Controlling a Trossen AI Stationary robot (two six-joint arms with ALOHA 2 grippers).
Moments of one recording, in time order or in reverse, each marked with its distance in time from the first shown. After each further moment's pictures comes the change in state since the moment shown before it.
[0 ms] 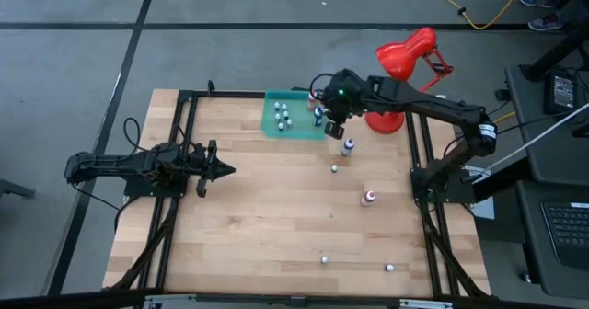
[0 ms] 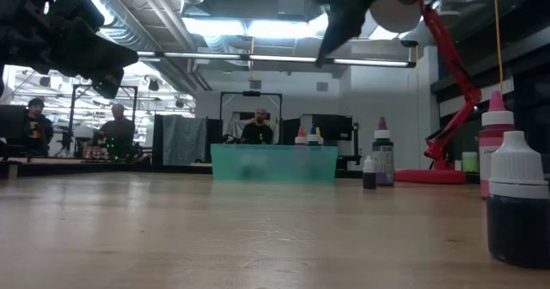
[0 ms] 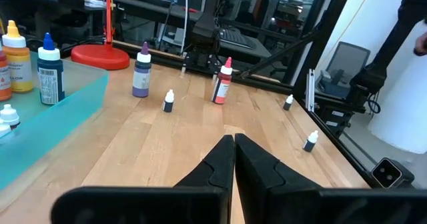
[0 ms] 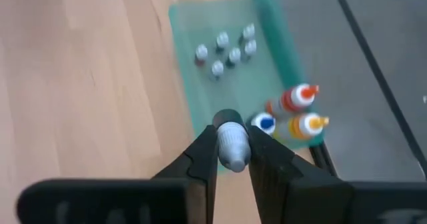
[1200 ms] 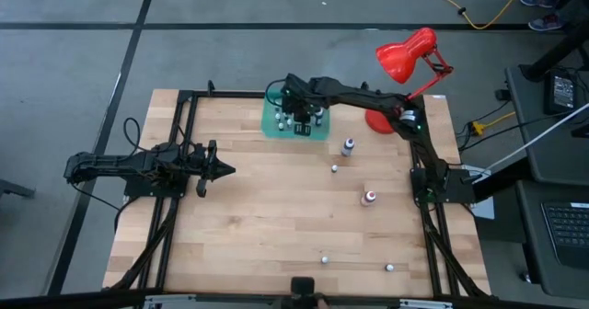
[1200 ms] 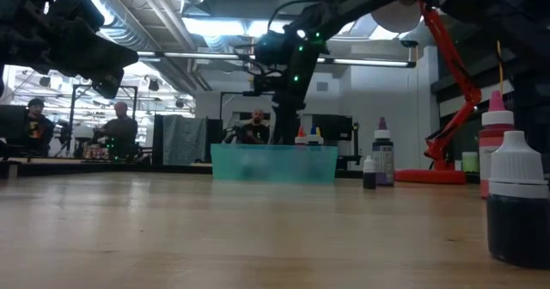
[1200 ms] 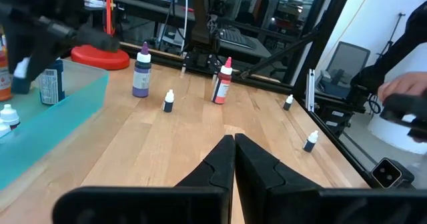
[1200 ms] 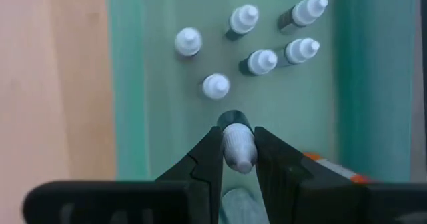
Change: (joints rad) left arm 0.000 0.000 0.000 0.000 0.000 0.000; right arm -0.097 0.646 0.374 0.017 -0.083 -0.281
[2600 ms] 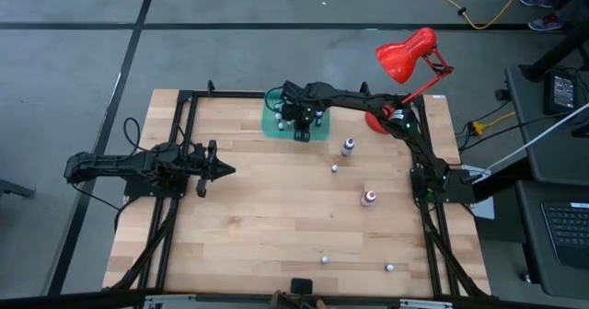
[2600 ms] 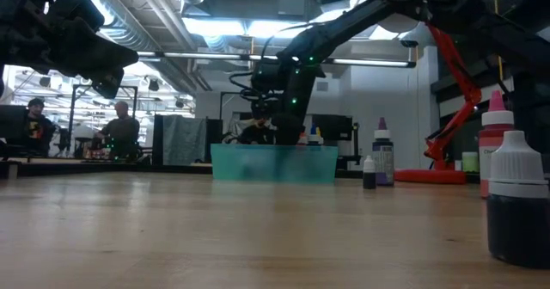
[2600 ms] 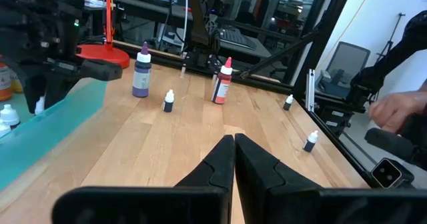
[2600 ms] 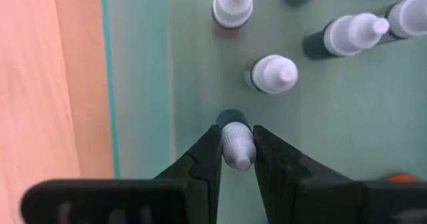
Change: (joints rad) left arm 0.000 0.000 0.000 0.000 0.000 0.000; right arm -0.020 0.110 0.000 -0.009 -0.128 0.016
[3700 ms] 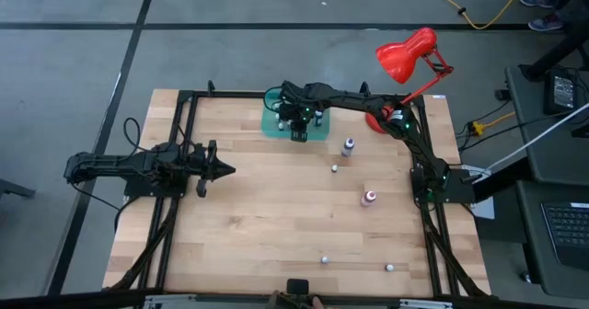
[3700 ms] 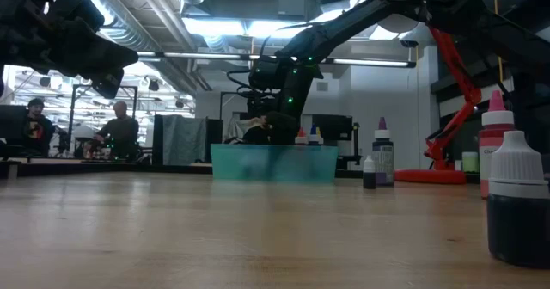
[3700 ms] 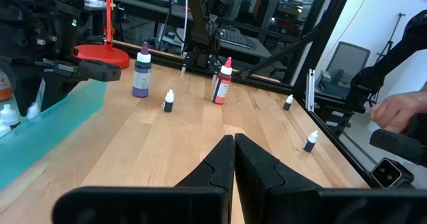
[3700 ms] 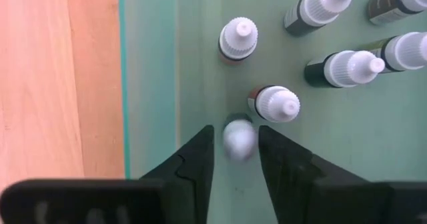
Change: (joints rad) left arm 0.000 0.000 0.000 0.000 0.000 0.000; right arm 0.003 0.005 0.010 0.043 -0.024 0.000
